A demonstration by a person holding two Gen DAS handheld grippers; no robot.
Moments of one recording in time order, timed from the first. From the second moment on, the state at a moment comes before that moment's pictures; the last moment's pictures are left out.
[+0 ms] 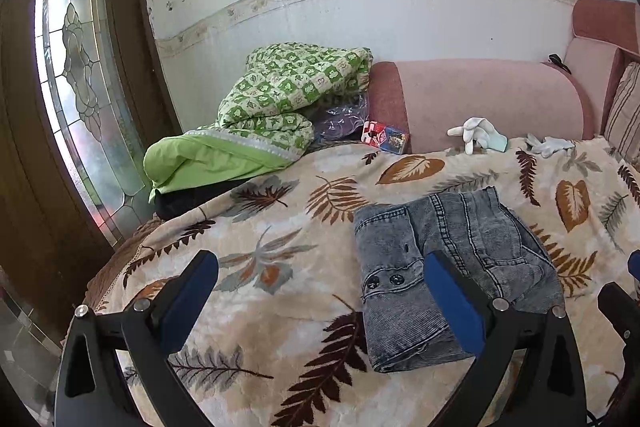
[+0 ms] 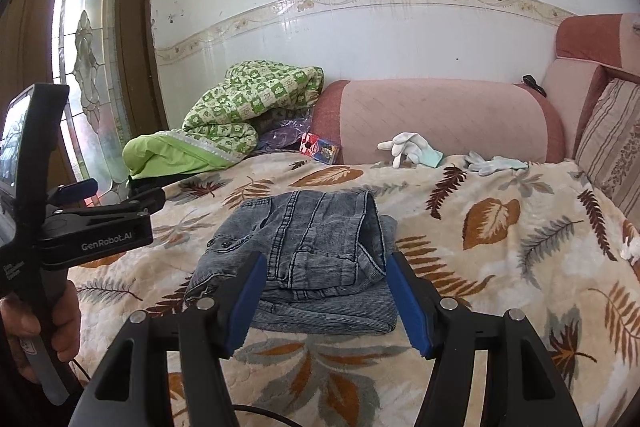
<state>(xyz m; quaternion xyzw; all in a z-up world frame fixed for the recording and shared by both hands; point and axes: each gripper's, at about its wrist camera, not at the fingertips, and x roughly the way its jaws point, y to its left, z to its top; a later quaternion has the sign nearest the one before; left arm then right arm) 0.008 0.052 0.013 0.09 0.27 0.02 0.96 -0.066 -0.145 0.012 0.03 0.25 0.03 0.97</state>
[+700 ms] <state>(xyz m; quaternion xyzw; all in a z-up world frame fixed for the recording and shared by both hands) 0.002 0.058 0.012 0.08 0.26 0.03 0.96 -0.063 -0.142 0.006 0.01 0.25 0.03 0.97</state>
